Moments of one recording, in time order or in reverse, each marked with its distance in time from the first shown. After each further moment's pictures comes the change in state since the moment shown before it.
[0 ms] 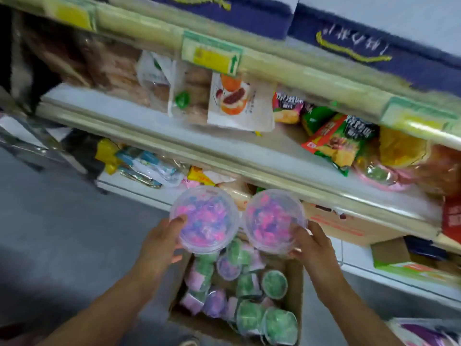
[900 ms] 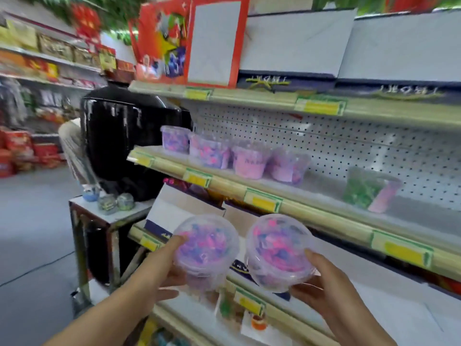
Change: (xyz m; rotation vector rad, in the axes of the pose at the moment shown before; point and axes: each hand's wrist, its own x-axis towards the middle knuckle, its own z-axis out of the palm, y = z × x) left_hand -0.216 0.341 -0.102 -0.134 0.070 0.388; right_hand -0.157 -0.393 -0.037 0.349 -0.352 -0.416
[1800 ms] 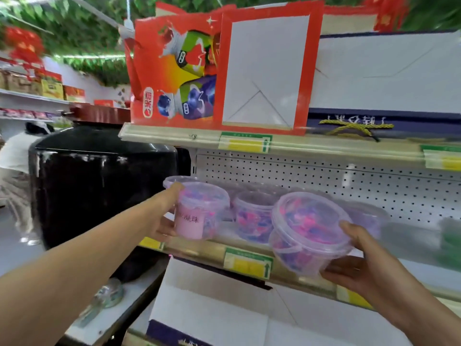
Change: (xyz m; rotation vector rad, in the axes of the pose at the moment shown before) left_hand 0.262 0.262 -0.103 0.398 -0.080 0.140; right_hand 0.128 -0.111 0.194 0.013 0.211 -0.148
